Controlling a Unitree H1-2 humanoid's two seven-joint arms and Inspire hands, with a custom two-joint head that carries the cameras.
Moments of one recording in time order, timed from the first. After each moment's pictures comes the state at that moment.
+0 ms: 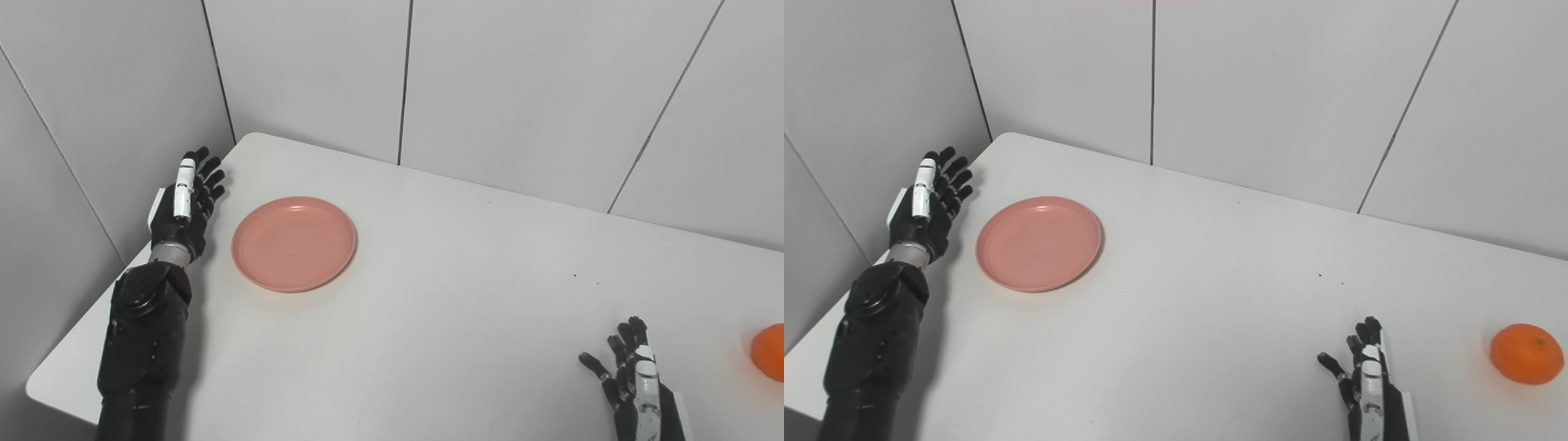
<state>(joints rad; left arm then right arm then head) -0.32 0.34 0.45 0.19 -0.36 0.20 -0.03 0.09 0.04 0.04 -0.23 0.12 0.11 0.03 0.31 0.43</state>
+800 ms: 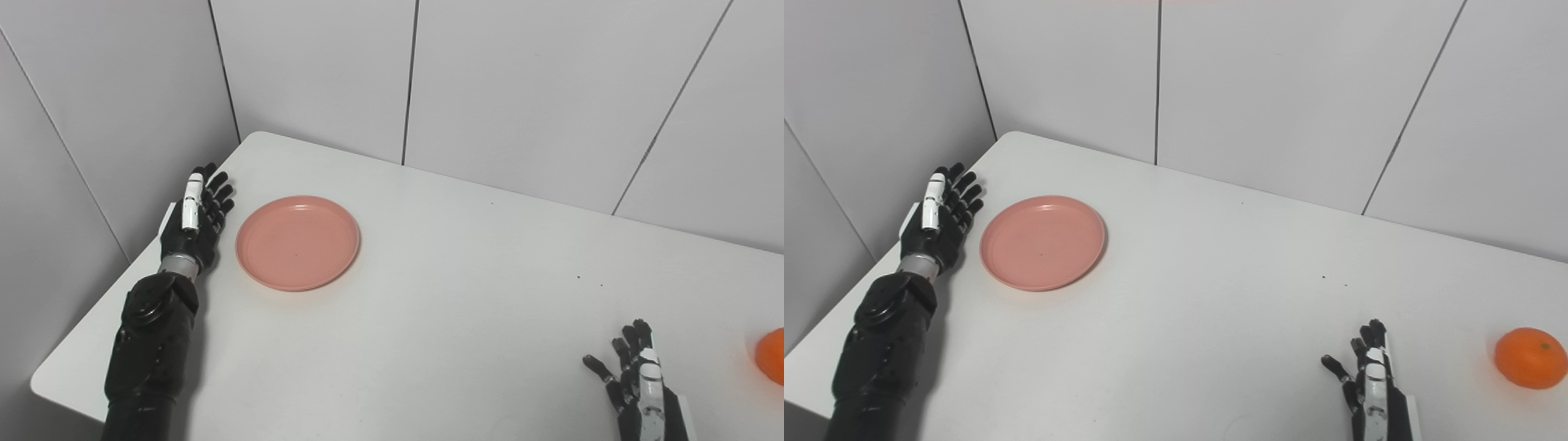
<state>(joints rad) -0.31 0.34 0.45 0.30 -0.41 0.14 -0.07 0.09 0.03 0.04 -0.23 0.12 0.11 0.03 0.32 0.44</state>
